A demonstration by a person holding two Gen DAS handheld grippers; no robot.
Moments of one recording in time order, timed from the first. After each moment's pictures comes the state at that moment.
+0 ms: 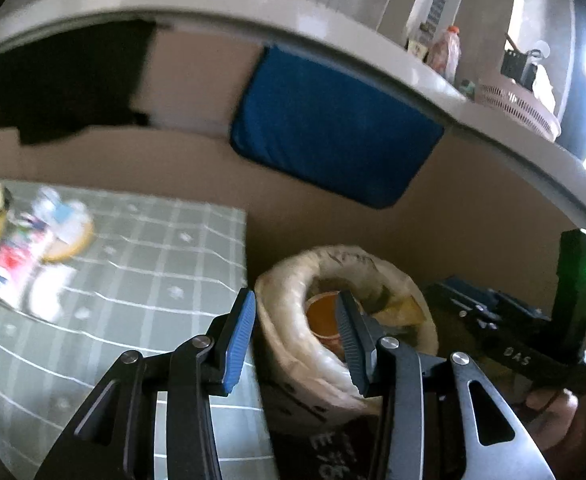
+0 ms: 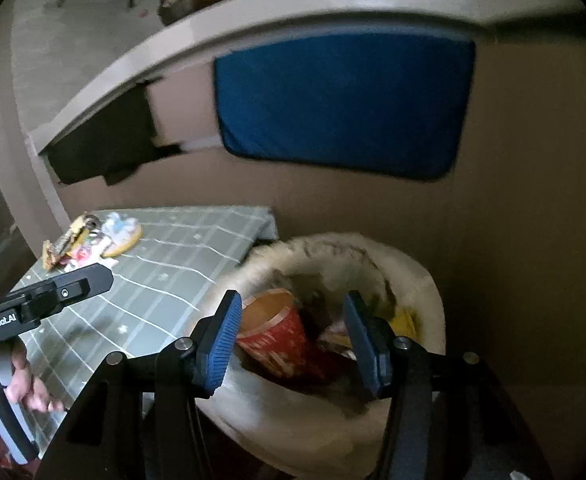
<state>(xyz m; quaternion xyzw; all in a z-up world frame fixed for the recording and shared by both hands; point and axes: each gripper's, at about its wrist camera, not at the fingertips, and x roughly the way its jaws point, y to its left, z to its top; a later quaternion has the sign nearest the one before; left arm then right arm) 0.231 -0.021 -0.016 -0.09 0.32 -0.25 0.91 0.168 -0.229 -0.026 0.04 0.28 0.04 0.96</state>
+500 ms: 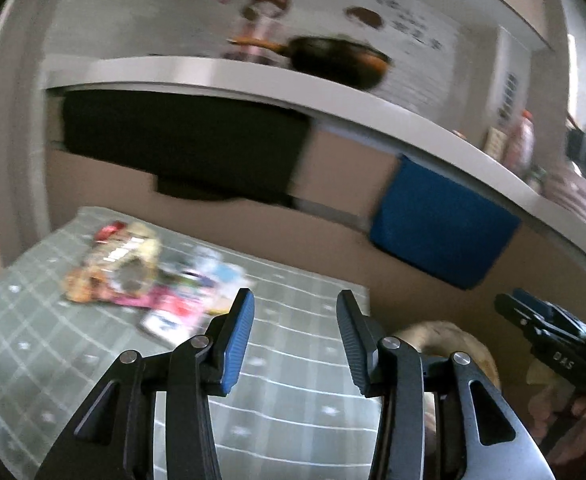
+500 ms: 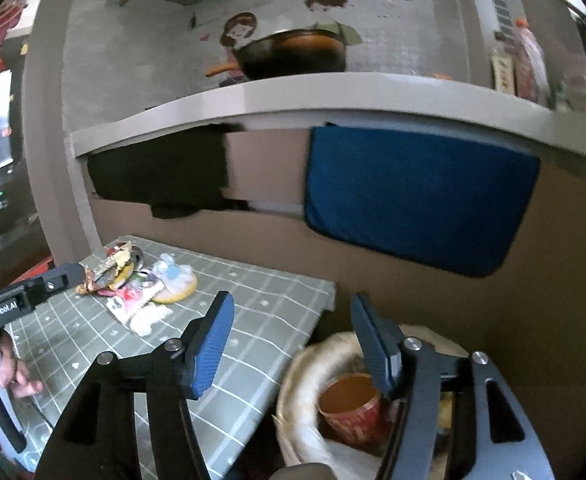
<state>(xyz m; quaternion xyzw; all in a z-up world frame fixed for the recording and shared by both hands) 0.208 0.130 0.026 -0.13 0.23 -0.09 0.96 0.183 -0.123 0.038 -0.02 0.20 0.07 0.98</state>
